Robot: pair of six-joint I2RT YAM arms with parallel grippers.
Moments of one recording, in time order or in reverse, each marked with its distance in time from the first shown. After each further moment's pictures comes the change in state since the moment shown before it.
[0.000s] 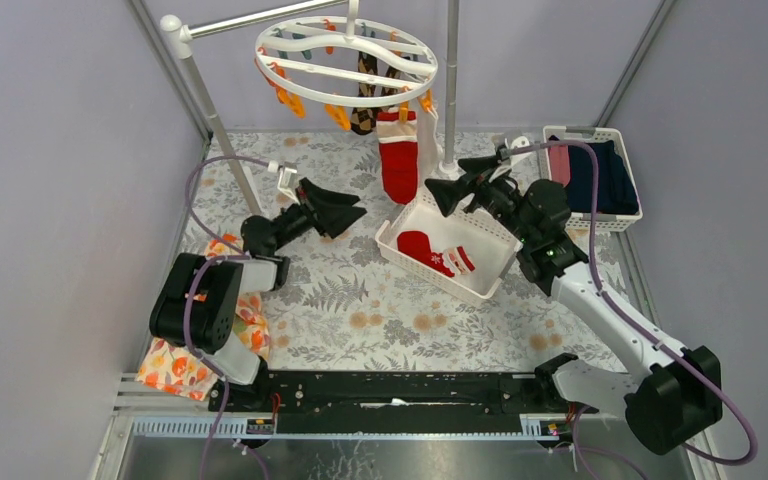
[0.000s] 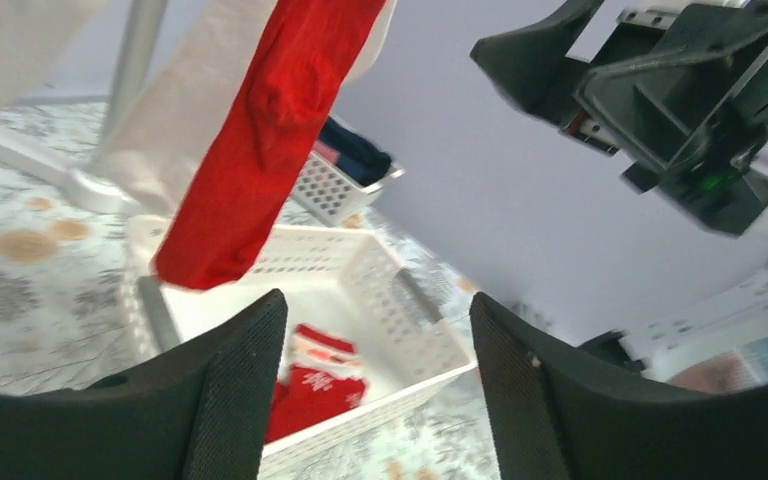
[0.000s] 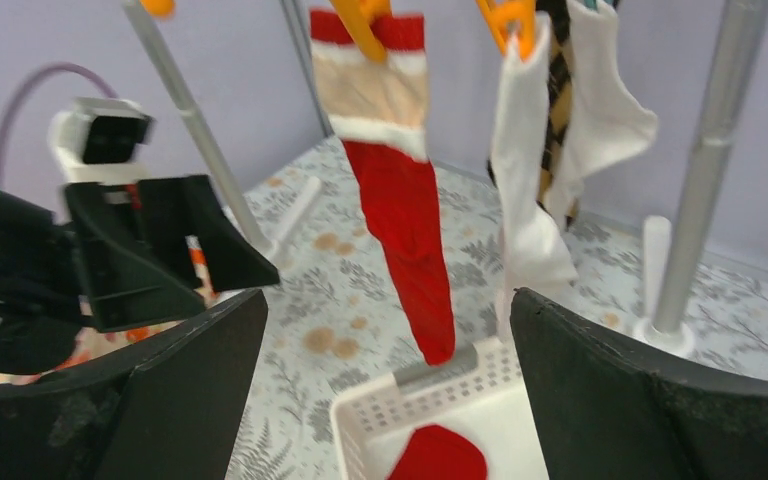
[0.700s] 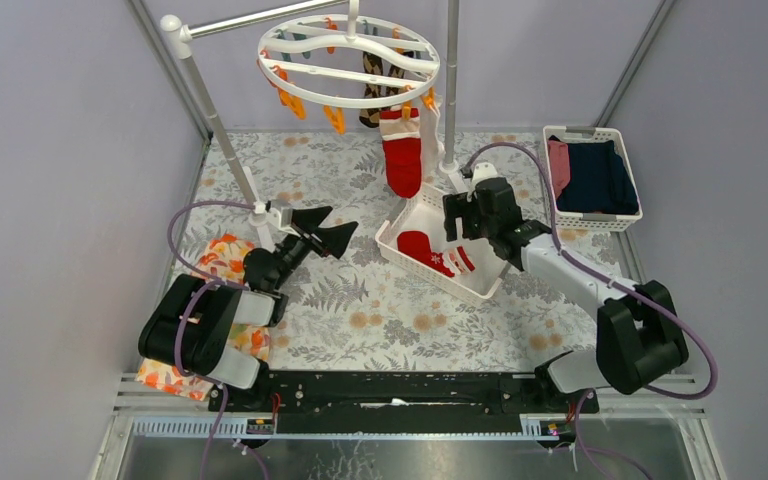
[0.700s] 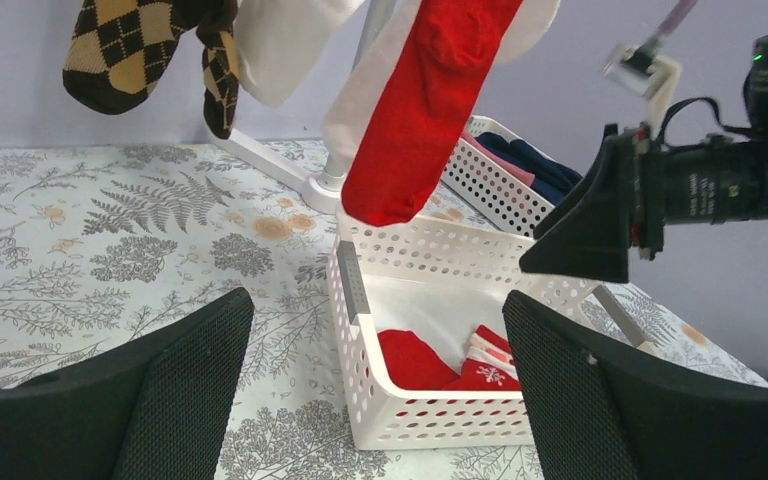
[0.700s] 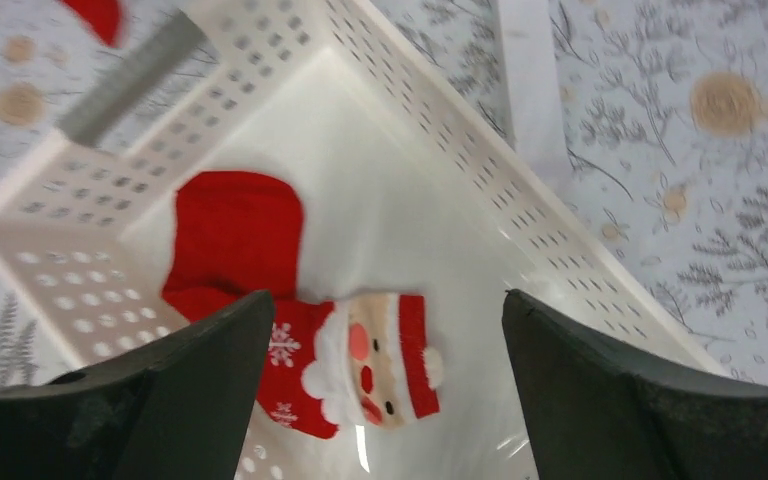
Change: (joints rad) left arm -0.065 -0.148 -0.338 -0.004 -0.426 0.506; right arm 0.000 0.255 0.017 -0.489 0.350 -0.097
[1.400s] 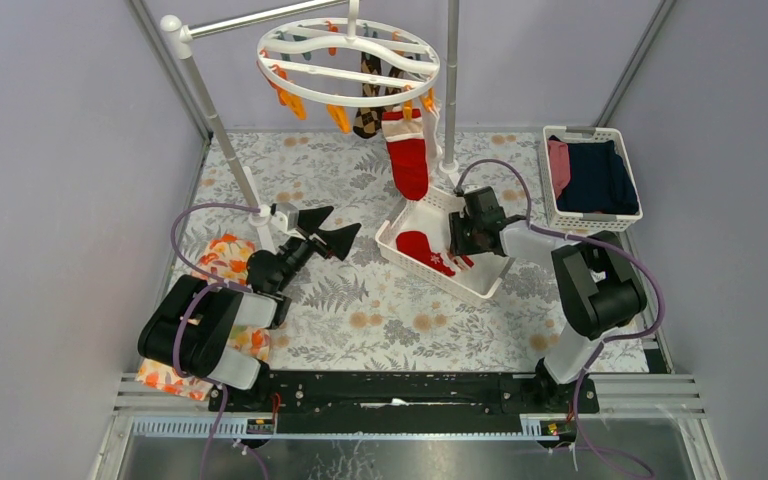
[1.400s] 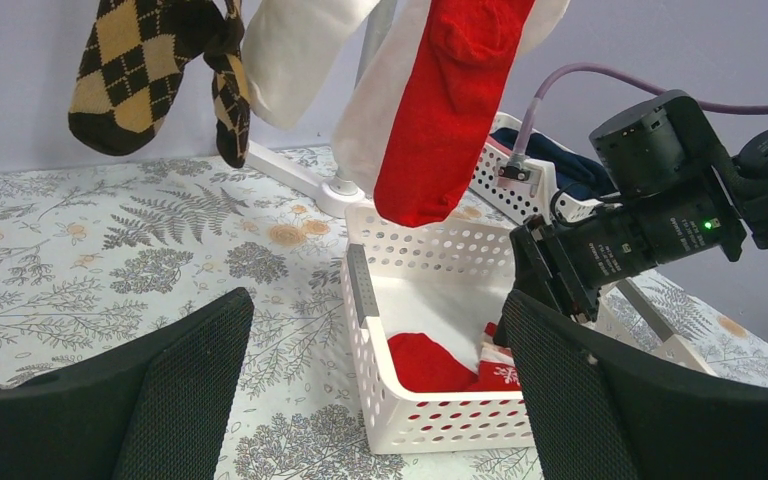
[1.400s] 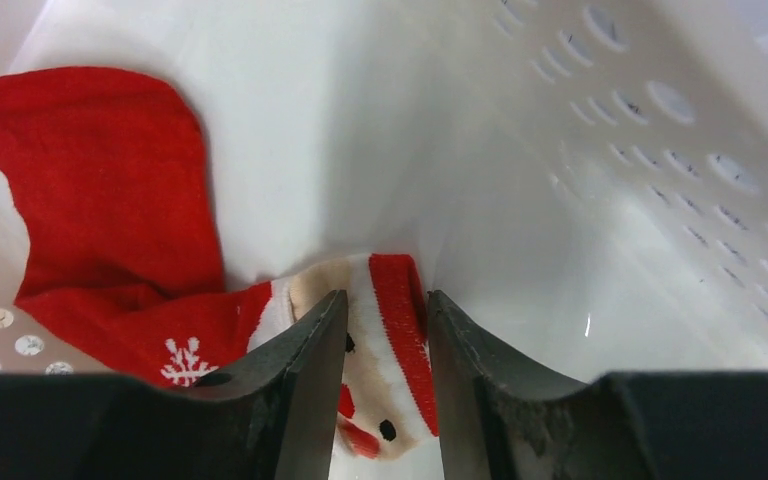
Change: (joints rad) left arm -0.059 -0.011 -0.011 0.000 -0.066 0.102; right arm -0.057 0.338 0.036 -0.059 -0.095 0.074
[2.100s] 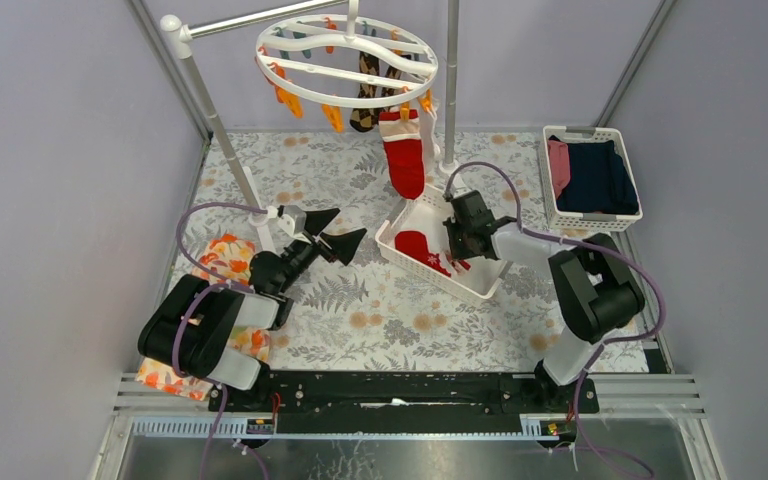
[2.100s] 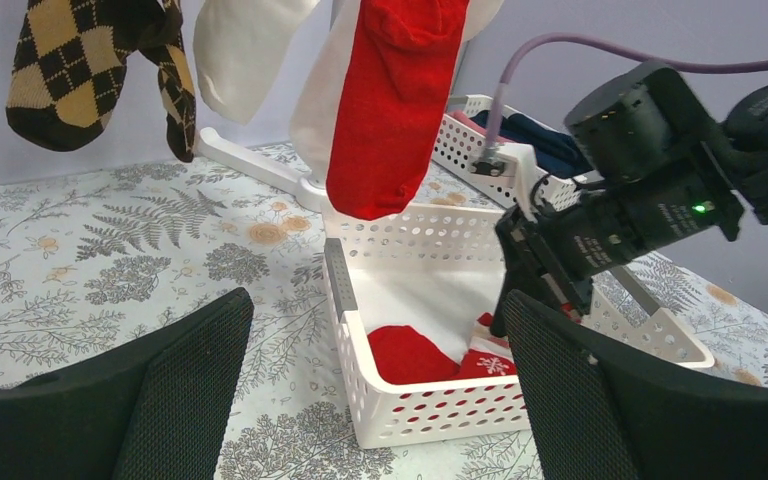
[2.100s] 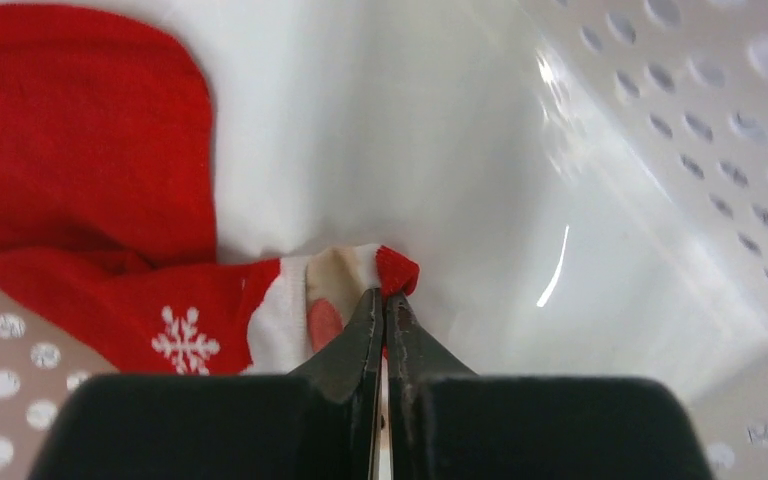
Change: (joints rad) left arm -0.032 0.000 0.000 0.000 0.031 0.043; right arm 0.080 0.007 0.034 -0.064 0.101 -0.026
